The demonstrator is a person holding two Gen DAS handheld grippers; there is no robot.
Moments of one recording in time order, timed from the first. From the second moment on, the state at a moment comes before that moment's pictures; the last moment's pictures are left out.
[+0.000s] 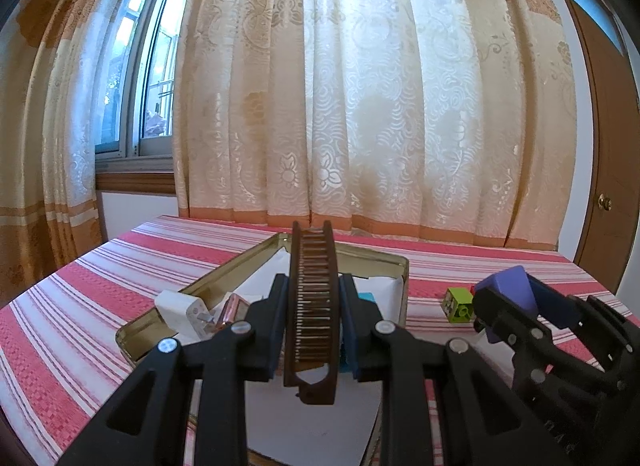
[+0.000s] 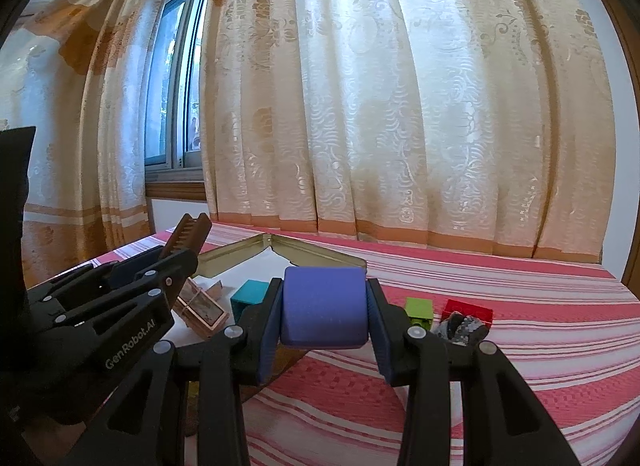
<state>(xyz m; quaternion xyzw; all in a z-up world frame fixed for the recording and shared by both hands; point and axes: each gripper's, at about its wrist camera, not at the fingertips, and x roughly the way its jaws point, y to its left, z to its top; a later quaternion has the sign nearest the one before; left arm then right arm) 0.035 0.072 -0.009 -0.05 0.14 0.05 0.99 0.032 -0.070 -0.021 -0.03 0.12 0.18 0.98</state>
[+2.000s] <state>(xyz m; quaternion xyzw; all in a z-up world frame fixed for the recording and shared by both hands) 0.047 0.130 -0.013 -0.05 0.17 0.10 0.98 0.044 -0.024 -0.024 -0.04 0.15 0.24 0.96</state>
